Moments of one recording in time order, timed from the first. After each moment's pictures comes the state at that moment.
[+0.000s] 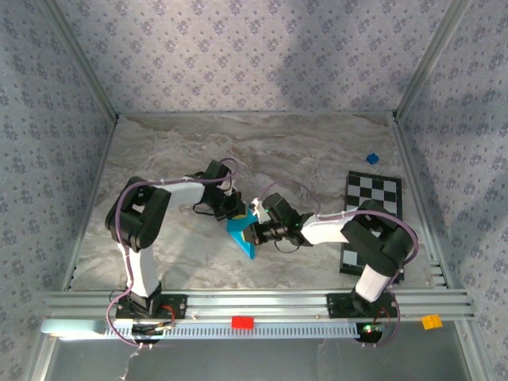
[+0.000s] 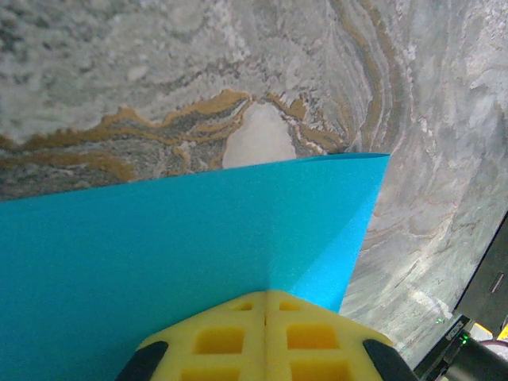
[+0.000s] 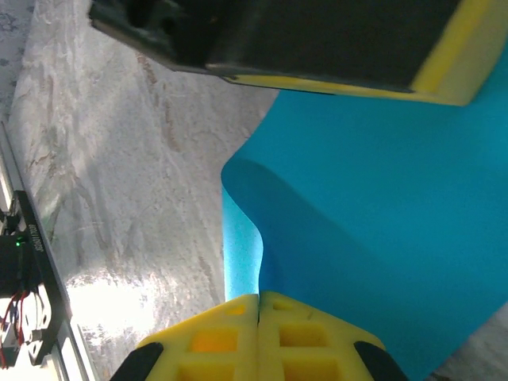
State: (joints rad) left arm -0.52 1.89 1.04 -0.35 0.58 -0.68; right arm 0.84 1.70 0.69 0.25 -0.44 0.59
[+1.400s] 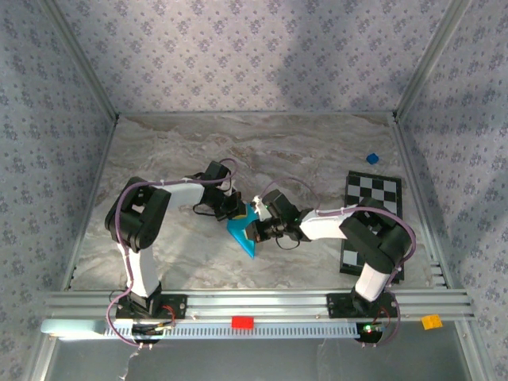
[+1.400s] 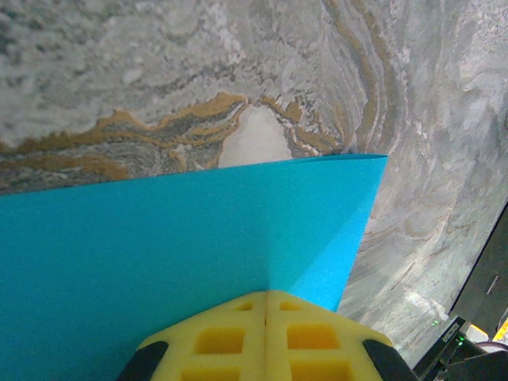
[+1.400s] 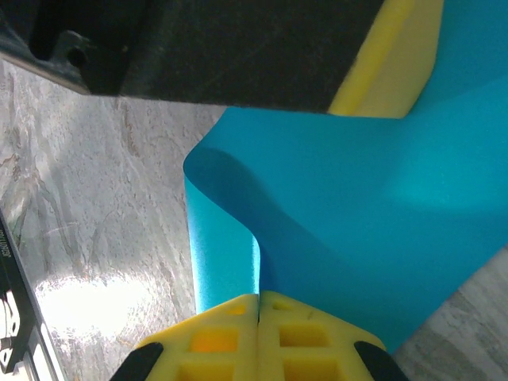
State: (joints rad) left arm -0.52 1.88 1.03 -0.32 0.58 -0.69; right arm 0.81 1.72 0.74 0.16 -0.43 0.54
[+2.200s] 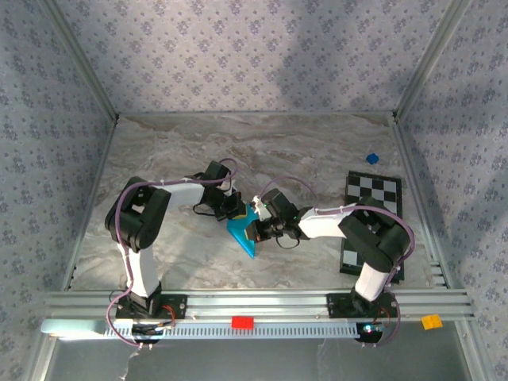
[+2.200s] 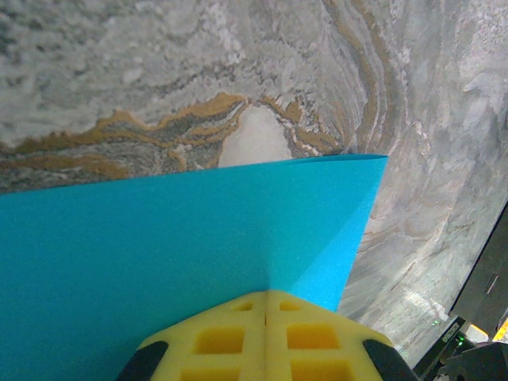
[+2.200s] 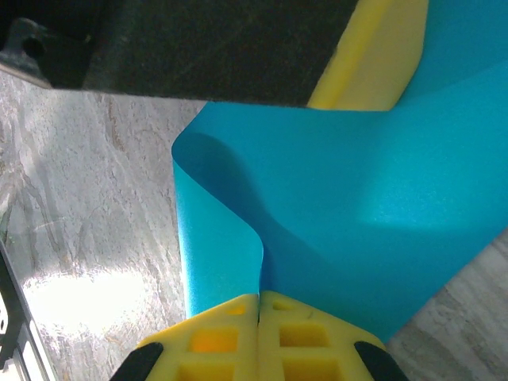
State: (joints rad) left arm -0.52 1.88 1.03 -0.32 0.58 -0.69; right arm 0.80 1.73 0.76 0.11 -0.43 0.52
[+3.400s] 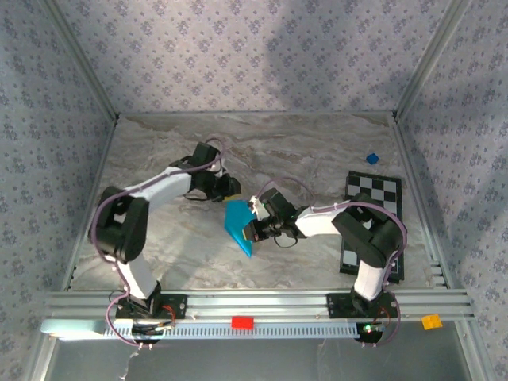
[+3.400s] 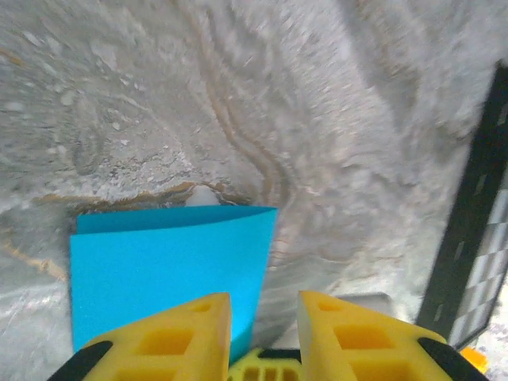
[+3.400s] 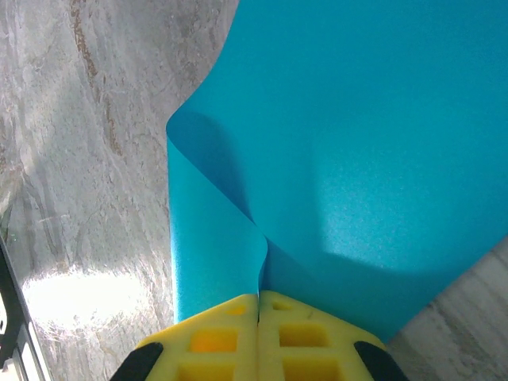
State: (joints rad) left arm -0.45 1.70 1.13 -0.47 0.50 -0.68; right arm 0.80 1.78 0.78 0.14 -0.46 0.51
